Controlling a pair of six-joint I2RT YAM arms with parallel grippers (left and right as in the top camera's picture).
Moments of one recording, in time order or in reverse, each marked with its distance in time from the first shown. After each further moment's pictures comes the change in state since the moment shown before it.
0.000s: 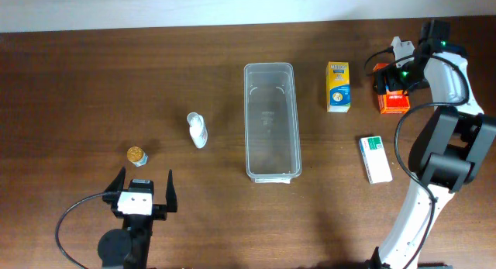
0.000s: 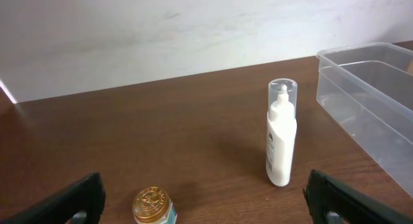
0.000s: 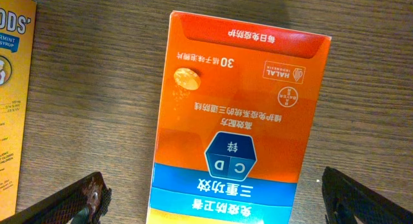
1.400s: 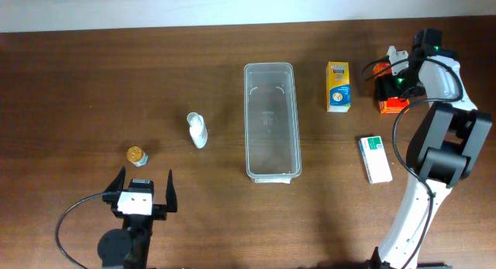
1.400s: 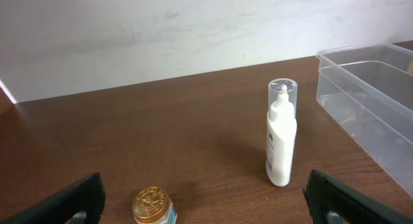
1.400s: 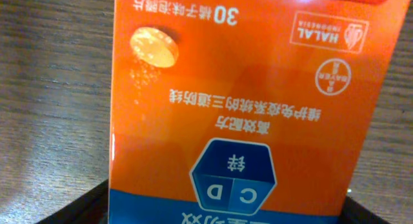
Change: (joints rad) left arm 0.000 0.000 0.000 0.000 0.000 0.000; right arm 0.000 0.065 -0.002 -0.002 0.045 0.012
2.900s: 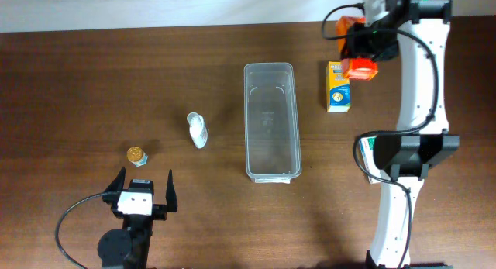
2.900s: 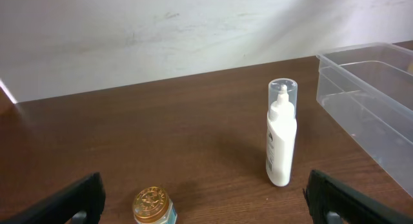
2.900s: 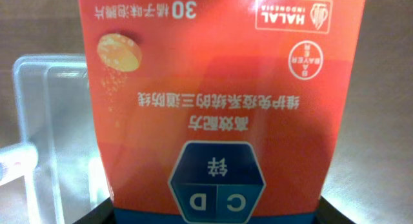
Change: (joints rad) left arm 0.000 0.000 0.000 0.000 0.000 0.000; right arm 0.281 0.013 0.839 -0.778 -0.134 0.423
